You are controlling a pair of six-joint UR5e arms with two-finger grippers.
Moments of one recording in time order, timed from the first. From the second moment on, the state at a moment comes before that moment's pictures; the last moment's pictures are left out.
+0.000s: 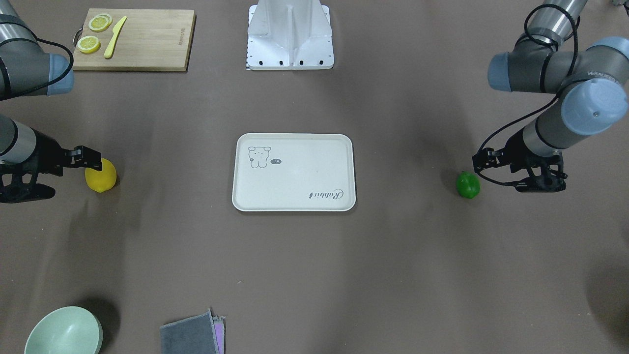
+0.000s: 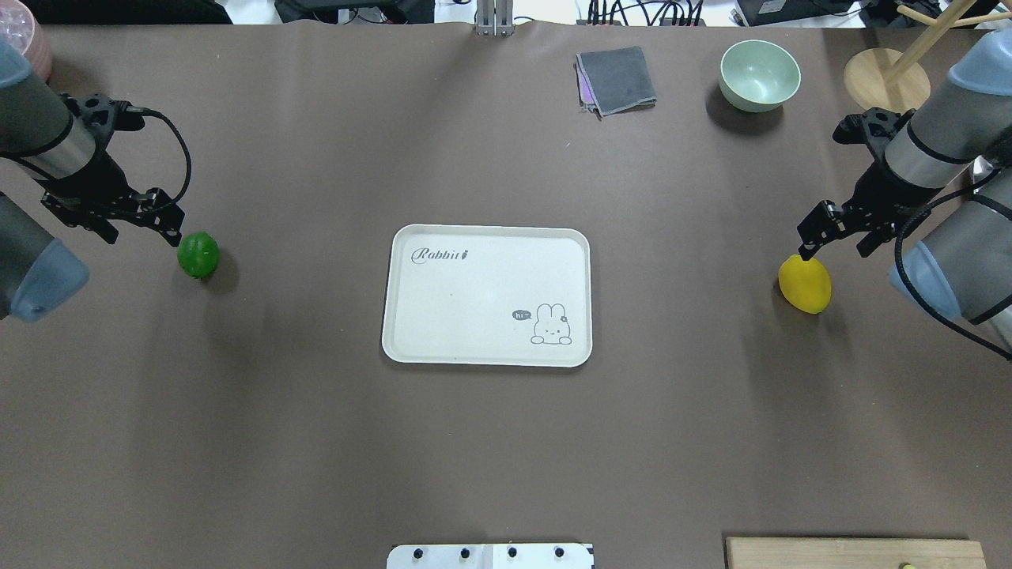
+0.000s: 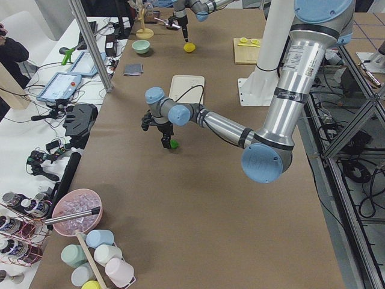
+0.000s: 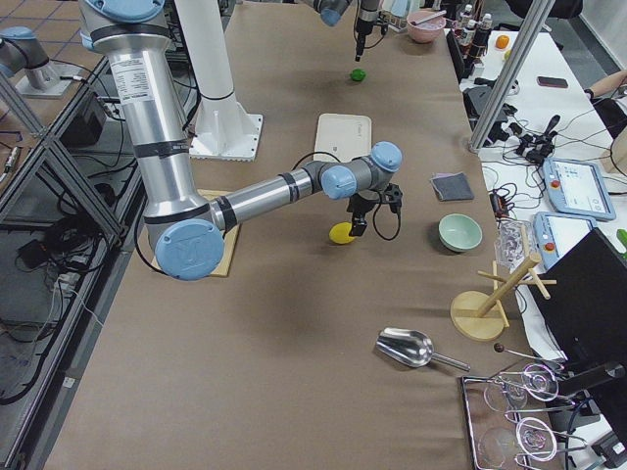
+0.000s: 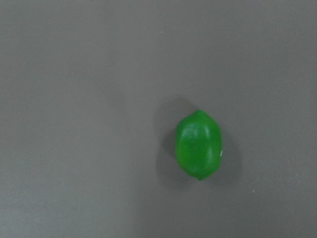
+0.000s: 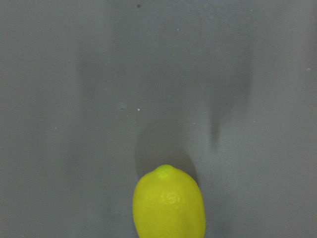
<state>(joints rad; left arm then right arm) -1.00 -1.86 -1.60 -1.64 -2.27 -0.64 1.01 -1.35 1.67 -1.58 2.36 0.52</state>
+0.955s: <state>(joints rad) -0.92 -1.93 -1.48 -1.72 -2.28 -0.74 0.95 -1.33 1.60 -1.52 2.35 0.51</state>
